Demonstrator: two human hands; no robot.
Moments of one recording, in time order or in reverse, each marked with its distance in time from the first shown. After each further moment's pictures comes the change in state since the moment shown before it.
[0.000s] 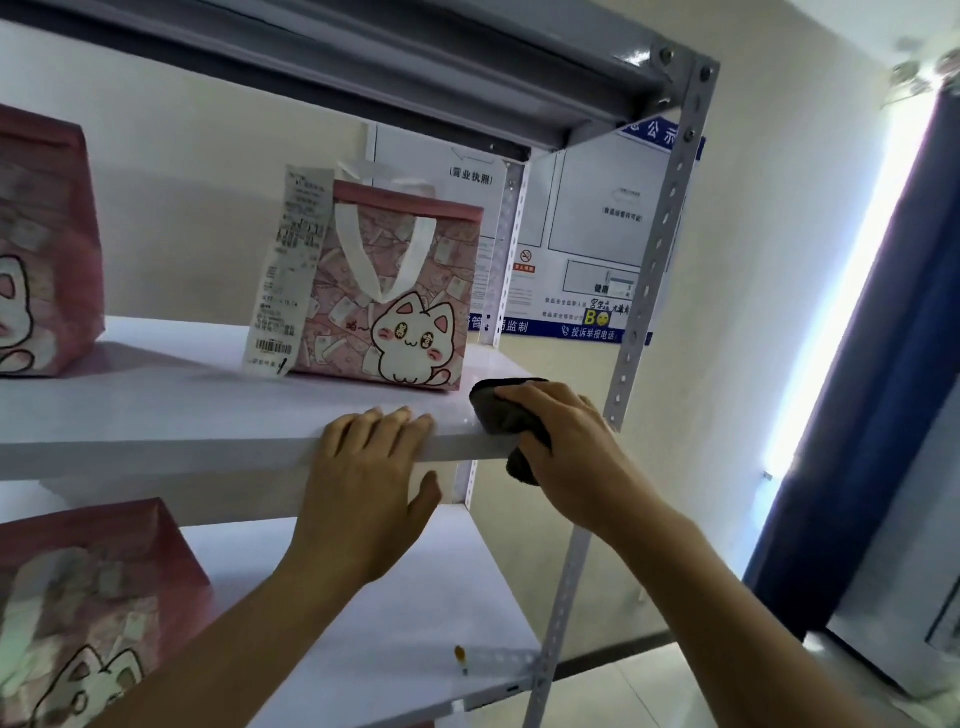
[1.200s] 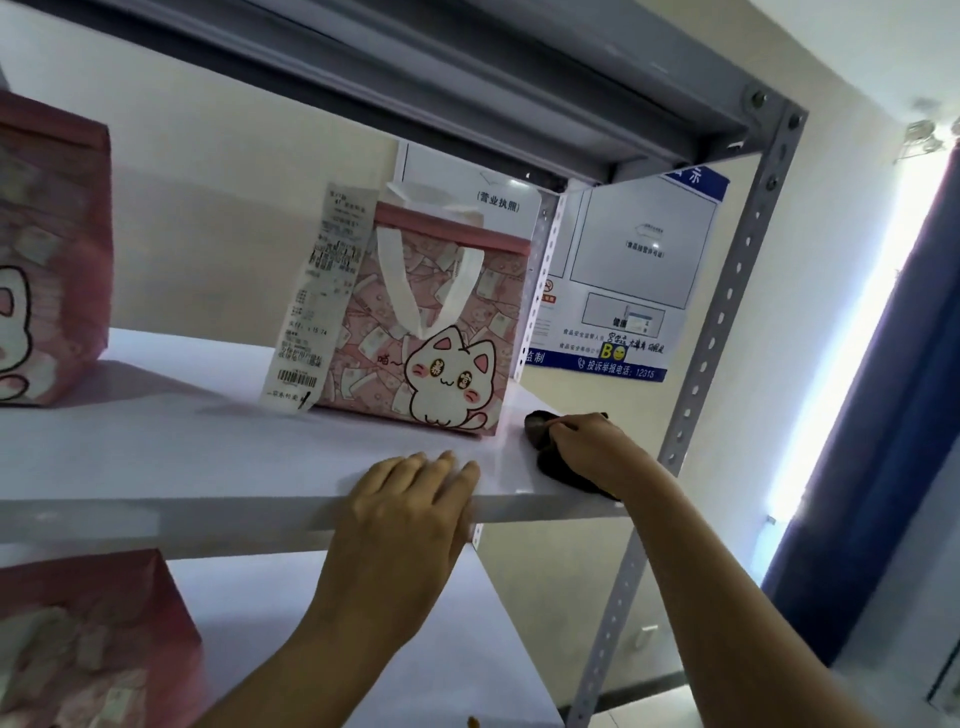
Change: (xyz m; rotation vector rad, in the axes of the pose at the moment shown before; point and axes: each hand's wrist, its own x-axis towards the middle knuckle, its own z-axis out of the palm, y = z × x) left_hand 0.018 -0.019 0.018 -0.034 0.248 0.127; right_hand 0.107 0.014 0.024 0.028 -0.243 0.556
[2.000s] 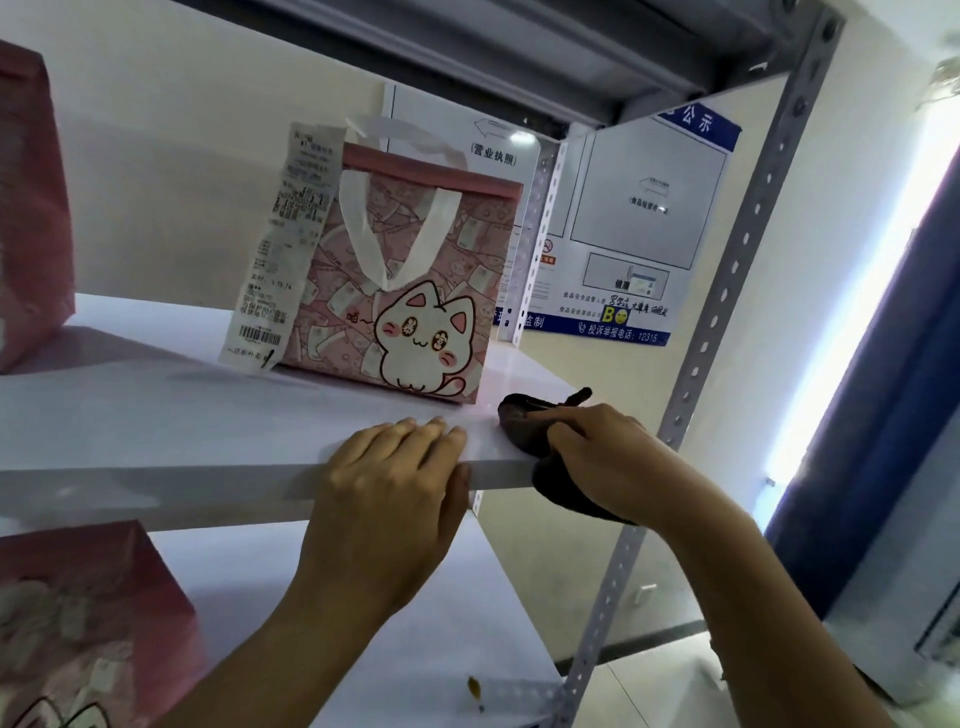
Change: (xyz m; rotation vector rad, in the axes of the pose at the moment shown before) left_hand -0.002 0.004 0.003 0.003 0.067 -0.038; right_hand -0.062 0.008 0.000 0.011 -0.082 -0.216
